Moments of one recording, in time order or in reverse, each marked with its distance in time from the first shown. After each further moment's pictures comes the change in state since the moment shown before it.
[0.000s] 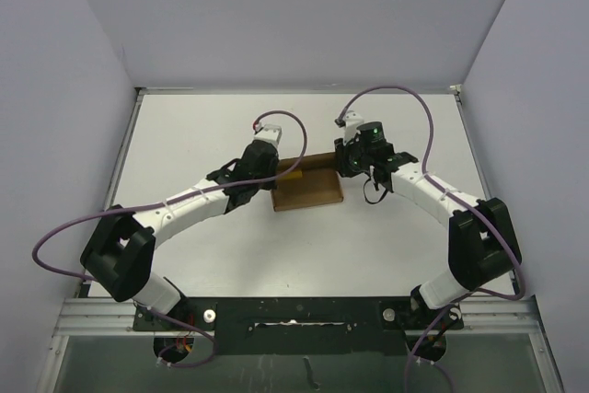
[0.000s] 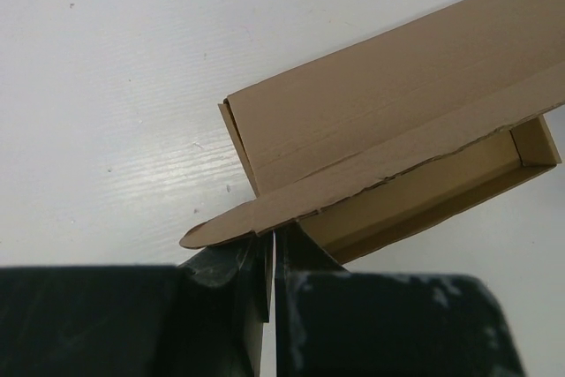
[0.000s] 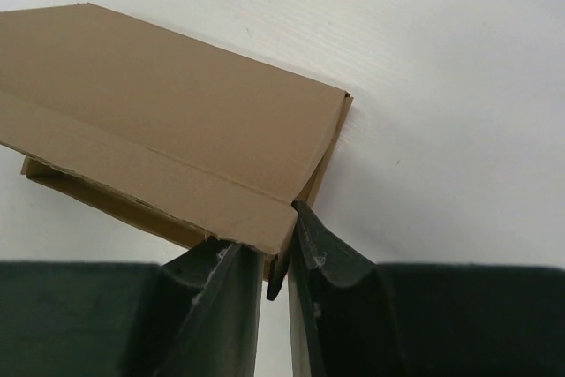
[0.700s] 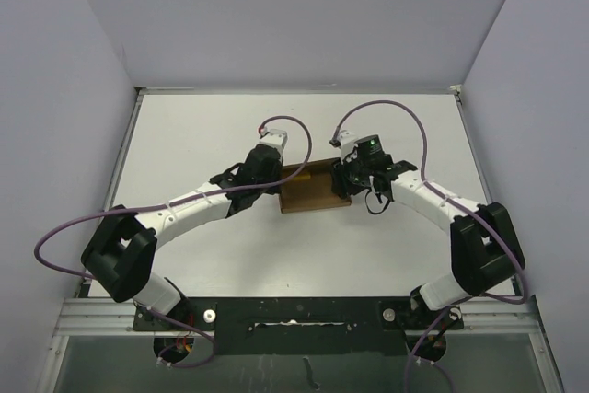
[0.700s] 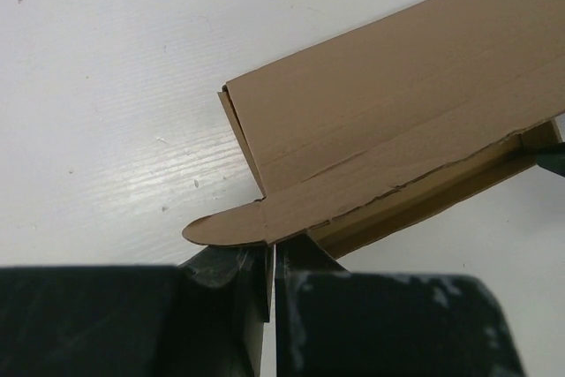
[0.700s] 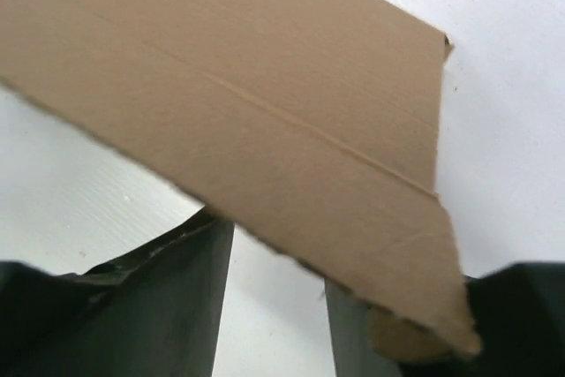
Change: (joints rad) left arm -0.033 0.000 -0.026 0.032 0.027 -0.006; right arm 0.023 -0.022 -0.082 -0.116 -0.029 -0.090
